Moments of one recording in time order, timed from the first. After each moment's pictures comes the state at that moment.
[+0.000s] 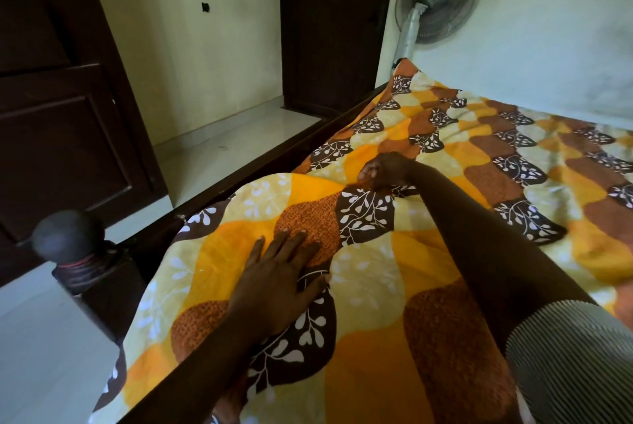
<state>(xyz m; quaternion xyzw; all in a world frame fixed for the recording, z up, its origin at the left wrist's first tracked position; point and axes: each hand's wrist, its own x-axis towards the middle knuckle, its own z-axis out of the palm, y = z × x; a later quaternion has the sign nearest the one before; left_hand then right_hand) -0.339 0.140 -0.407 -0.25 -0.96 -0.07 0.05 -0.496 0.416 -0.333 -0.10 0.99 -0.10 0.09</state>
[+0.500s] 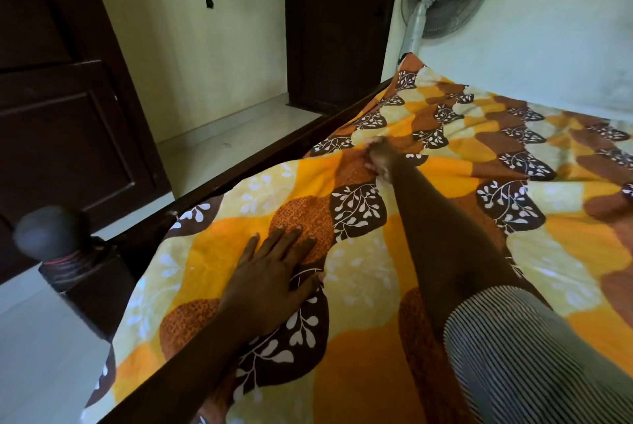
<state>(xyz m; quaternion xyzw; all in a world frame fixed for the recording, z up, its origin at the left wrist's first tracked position) -0.339 0.142 -0.409 -0.23 -0.97 -0.07 0.06 -0.520 0.385 -0.345 0.12 0.83 -0.54 -0.03</state>
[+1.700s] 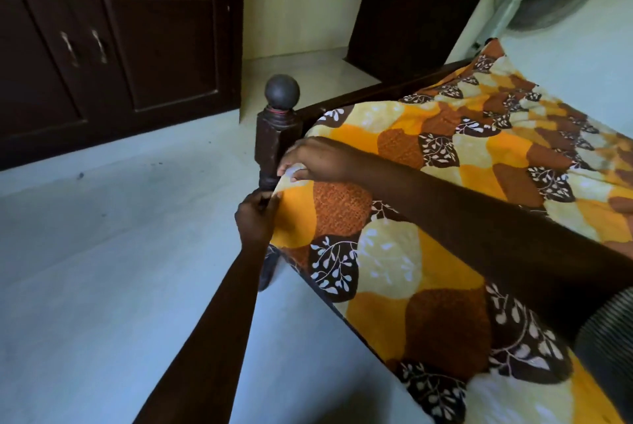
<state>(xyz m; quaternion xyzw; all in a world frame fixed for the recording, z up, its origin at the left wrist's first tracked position) -0.233 -0.011 -0.482 0.15 -0.78 -0.58 0.18 -0.307 0.094 -0.343 -0.48 0.87 -0.01 0.05</state>
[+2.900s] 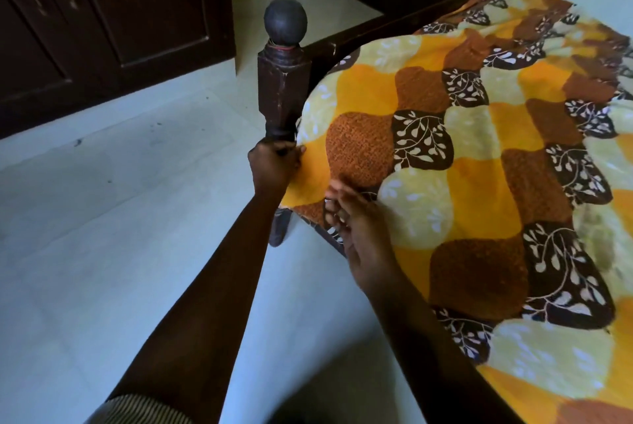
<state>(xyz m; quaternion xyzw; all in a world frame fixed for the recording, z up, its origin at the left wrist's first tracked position) -0.257 -0.017 -0.482 0.08 -0.82 -0.53 0.19 -0.151 0.107 -0.433 0.17 0.58 -0.79 0.06</state>
